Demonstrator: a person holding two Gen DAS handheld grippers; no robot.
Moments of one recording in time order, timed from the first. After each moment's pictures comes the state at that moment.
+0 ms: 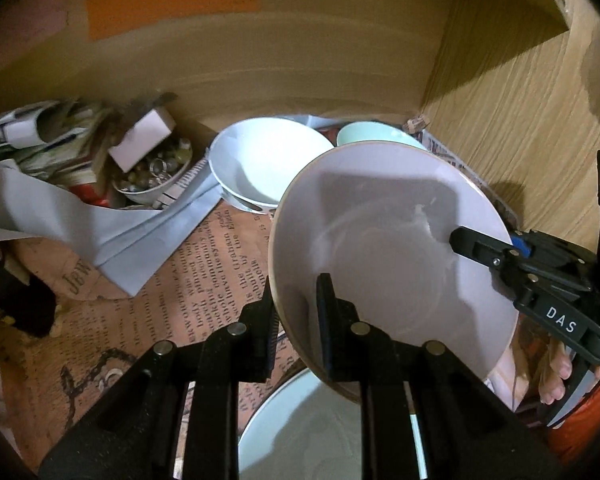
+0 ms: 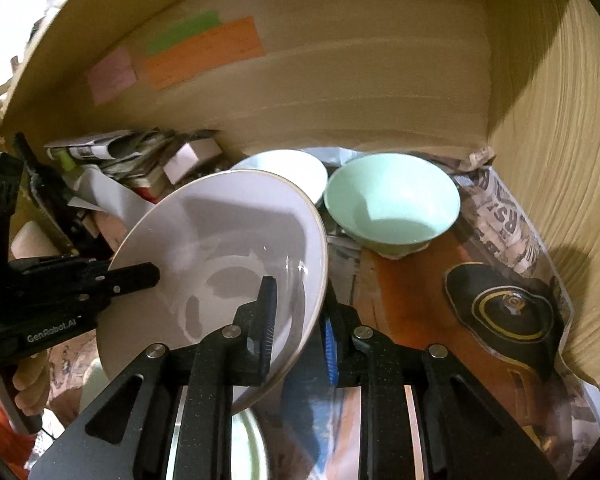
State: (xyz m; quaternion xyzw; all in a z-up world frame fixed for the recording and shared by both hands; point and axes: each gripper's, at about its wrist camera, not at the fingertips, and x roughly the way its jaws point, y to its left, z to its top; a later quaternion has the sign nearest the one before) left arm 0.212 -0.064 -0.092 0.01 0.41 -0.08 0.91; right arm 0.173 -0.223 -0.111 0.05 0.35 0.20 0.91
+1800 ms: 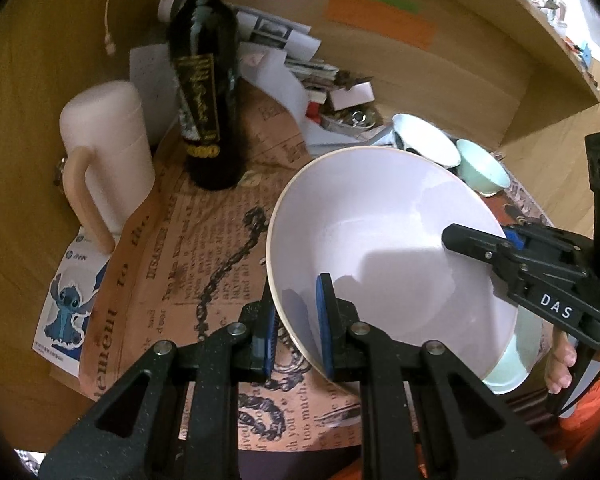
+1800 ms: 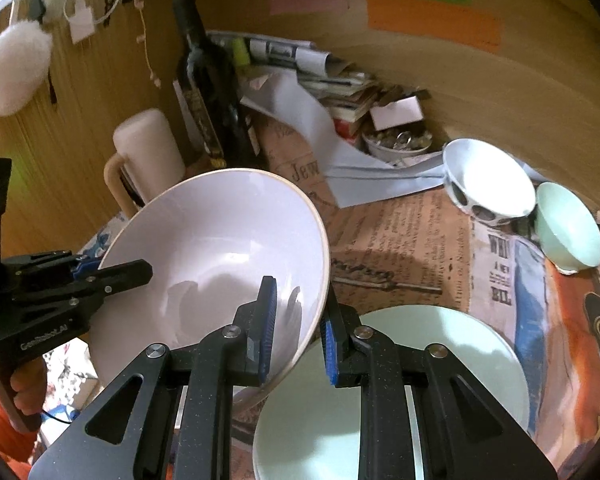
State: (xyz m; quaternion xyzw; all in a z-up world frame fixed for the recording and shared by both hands) left arm 0.022 0.094 -0.111 -0.09 0.38 0.06 0.92; right arm 0.089 -0.045 -0.118 -0.07 0.36 0.34 0.87
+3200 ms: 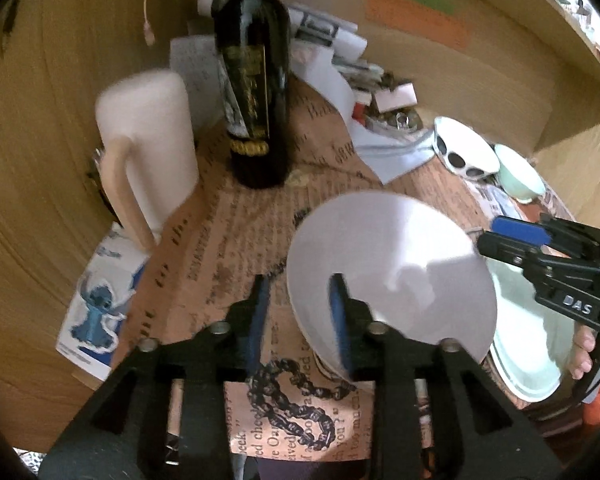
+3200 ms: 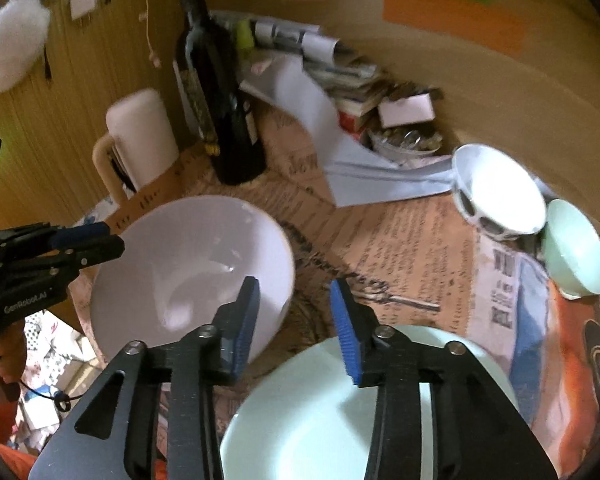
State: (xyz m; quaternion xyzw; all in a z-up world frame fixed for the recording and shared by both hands) left arm 0.021 0.113 -0.109 -0.07 0.38 0.12 0.92; right arm 0.104 -0.042 -0.119 -0.09 0.35 0.35 0.86
